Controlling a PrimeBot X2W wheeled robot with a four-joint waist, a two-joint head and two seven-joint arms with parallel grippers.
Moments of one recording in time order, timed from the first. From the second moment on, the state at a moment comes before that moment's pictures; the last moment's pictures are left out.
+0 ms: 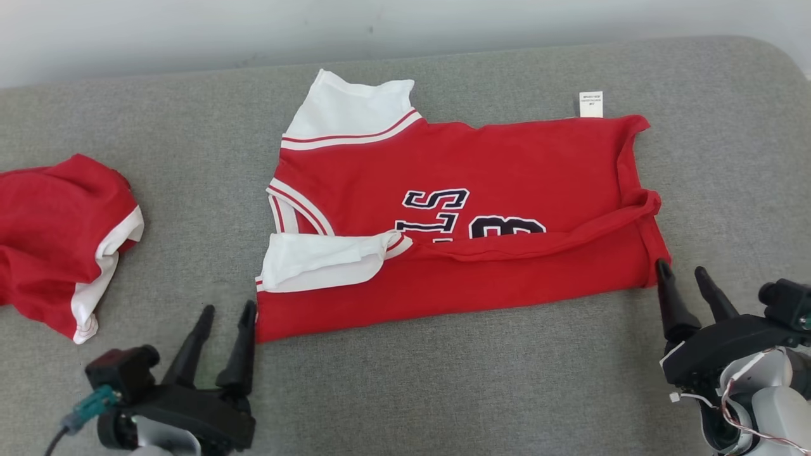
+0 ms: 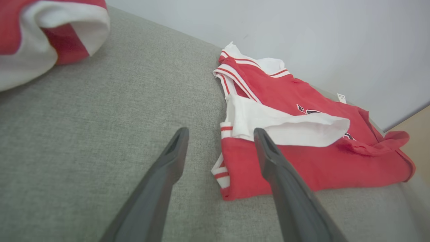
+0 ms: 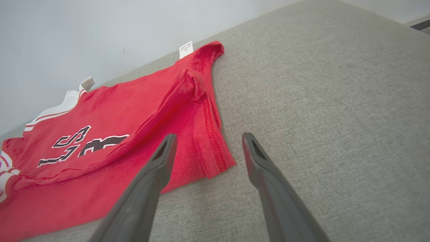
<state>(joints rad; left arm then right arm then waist) -0.27 0.29 -0.31 0.35 -0.74 -0.07 -0.26 -0.28 -0.19 -0.06 0.35 0.52 0.13 0.08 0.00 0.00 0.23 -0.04</state>
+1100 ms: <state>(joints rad) -0.23 0.24 -0.34 0.43 -0.73 -0.09 -0.26 -0.28 -0.21 0.10 0.53 0.54 0.13 -0.11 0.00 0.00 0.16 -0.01</state>
